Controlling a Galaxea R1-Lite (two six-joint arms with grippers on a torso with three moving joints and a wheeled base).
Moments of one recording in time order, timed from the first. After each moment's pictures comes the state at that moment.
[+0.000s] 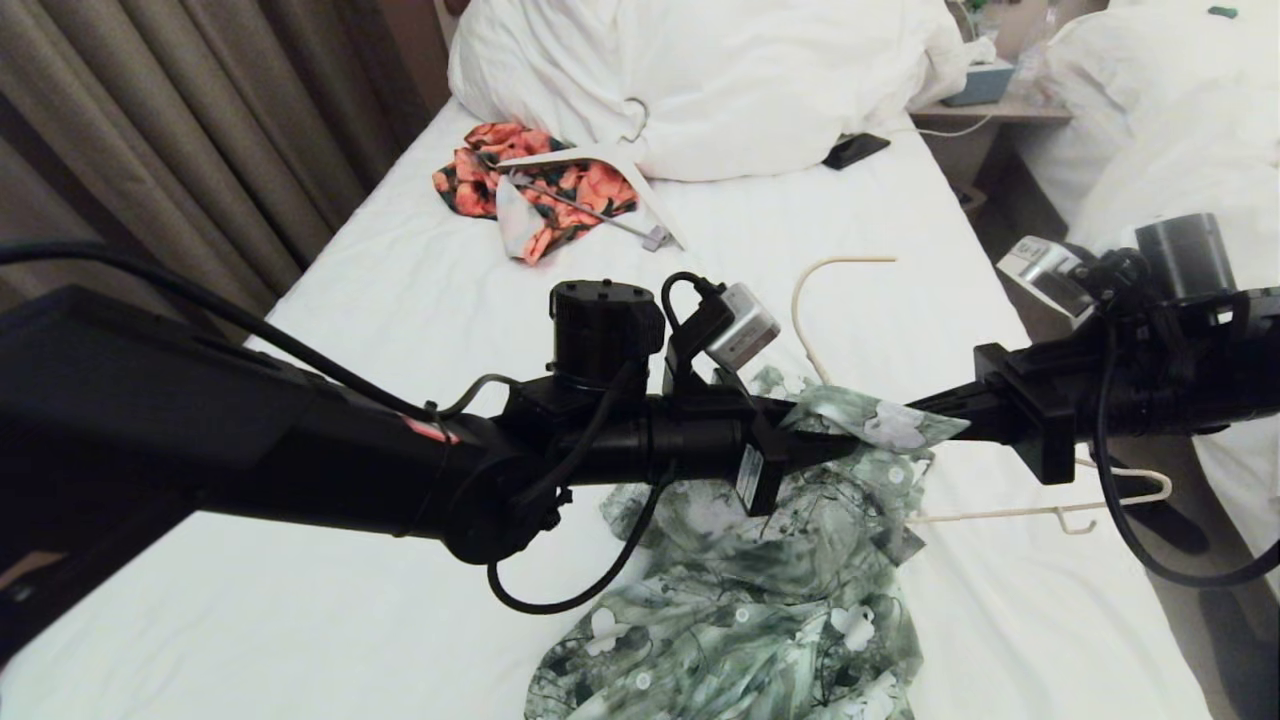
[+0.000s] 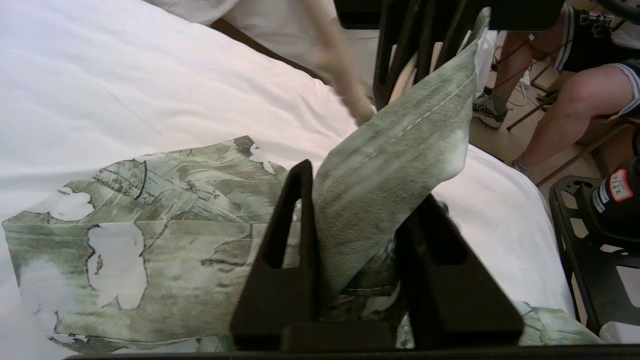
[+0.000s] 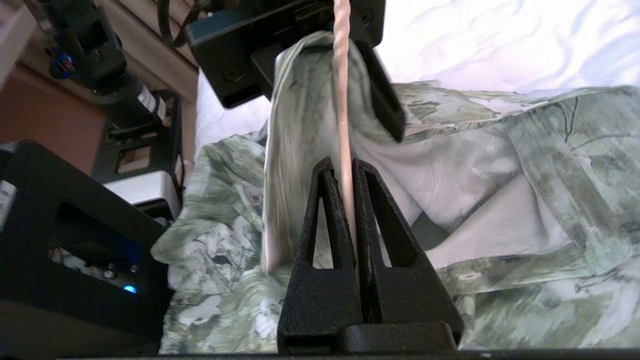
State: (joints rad) left arm -0.76 1.99 -1.20 -0.62 -0.61 0.18; right arm 0.18 1.72 -1.23 0.15 1.13 -0.49
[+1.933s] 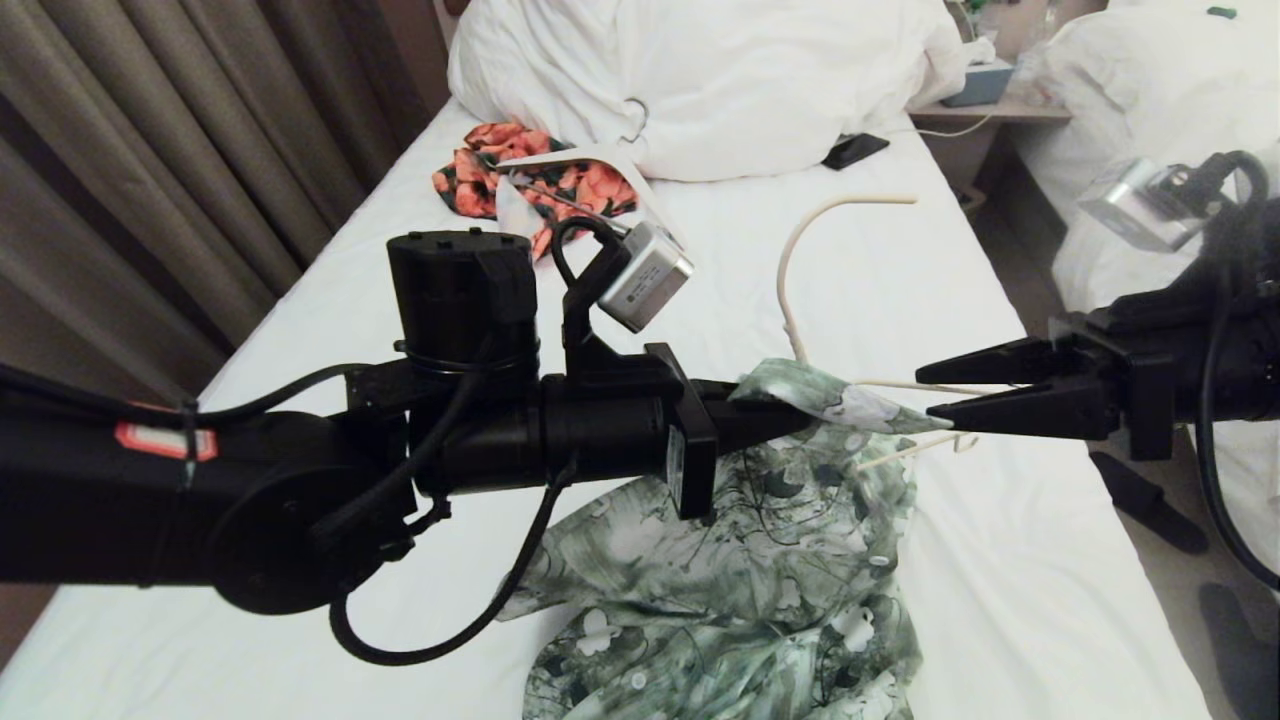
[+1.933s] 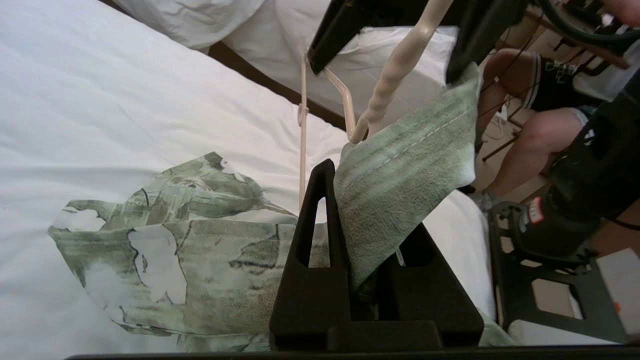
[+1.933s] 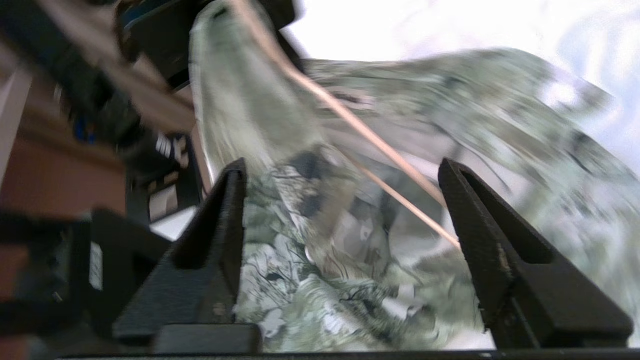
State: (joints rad) left arm -0.76 1.73 -1.02 -0.62 -0.59 0.07; right arm 0.22 1.51 -1.21 0.18 0.96 -0.20
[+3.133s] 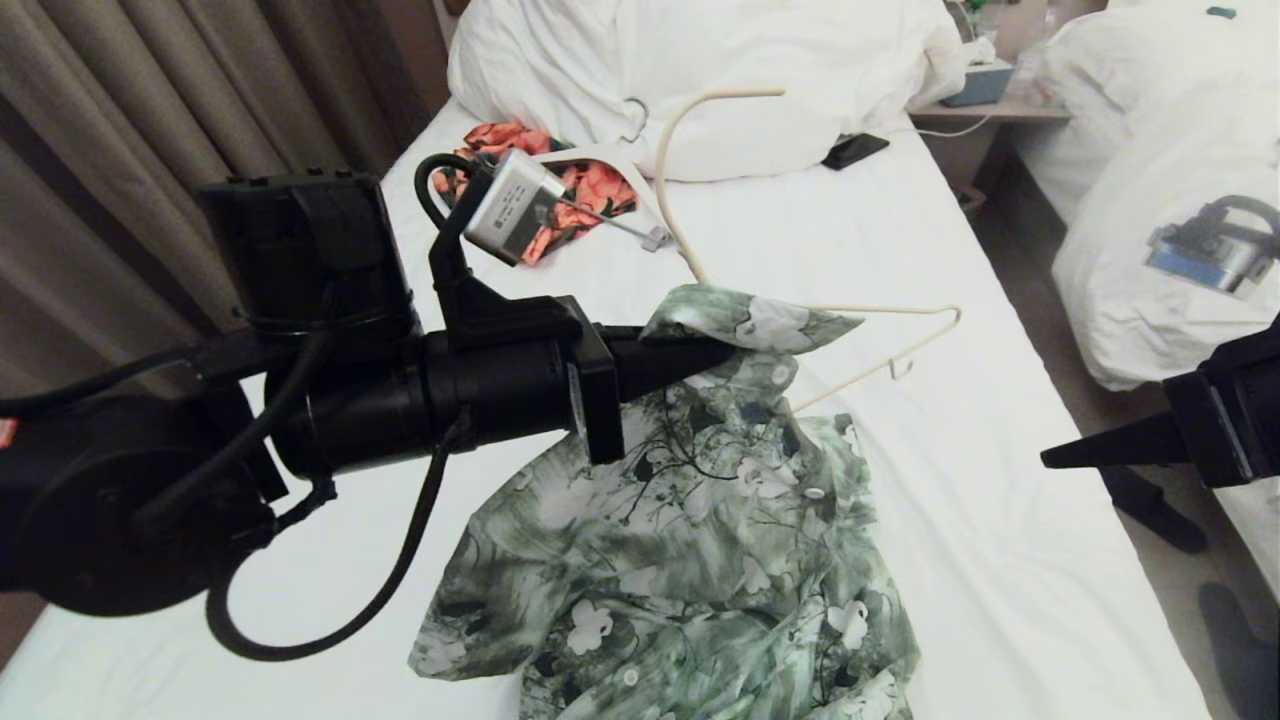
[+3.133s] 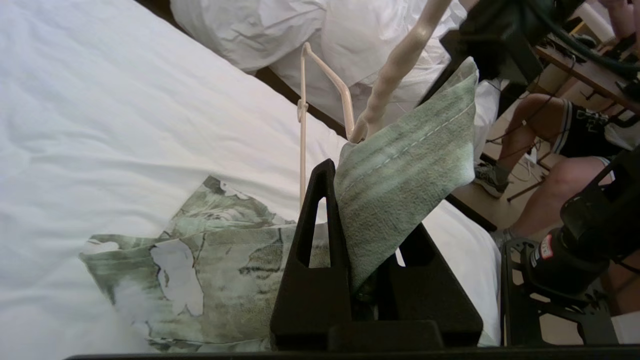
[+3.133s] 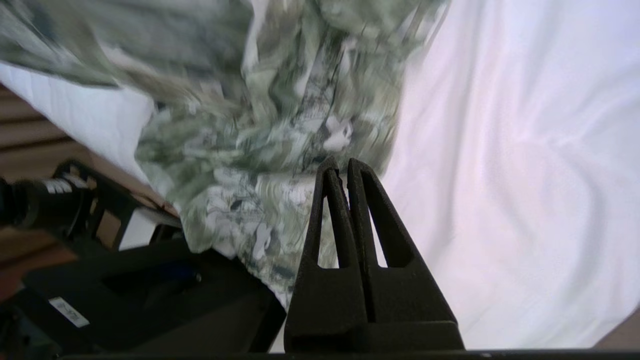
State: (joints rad) left arm -0.67 1.59 -0.96 -0.62 -0.56 -0.01; right arm 0.22 1.41 -1.33 0.70 0.40 0.05
